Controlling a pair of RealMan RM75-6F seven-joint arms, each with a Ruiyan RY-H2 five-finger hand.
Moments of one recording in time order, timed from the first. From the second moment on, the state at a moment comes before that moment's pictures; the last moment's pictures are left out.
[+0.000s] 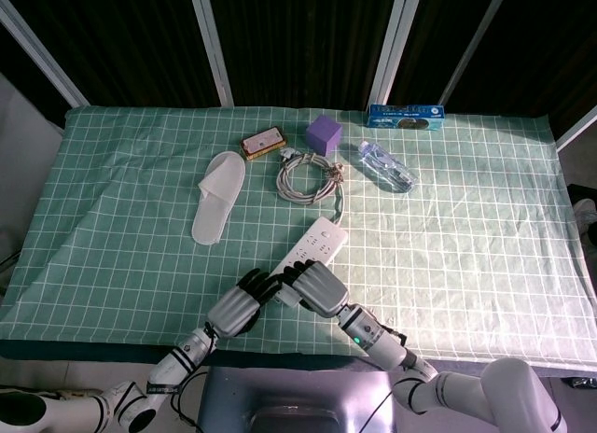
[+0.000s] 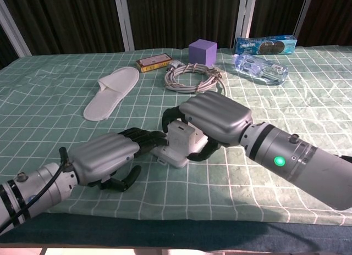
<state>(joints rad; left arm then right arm) -0.65 -1.81 0.03 -1.19 1.56 1.01 0.15 0.74 -1.92 0.07 -1.03 -1.64 1.17 -0.13</state>
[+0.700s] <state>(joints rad) -0.65 -1.82 0.05 -1.18 1.59 1.02 0.16 0.76 -1.85 0.03 -1.07 -1.69 1.15 -0.12</state>
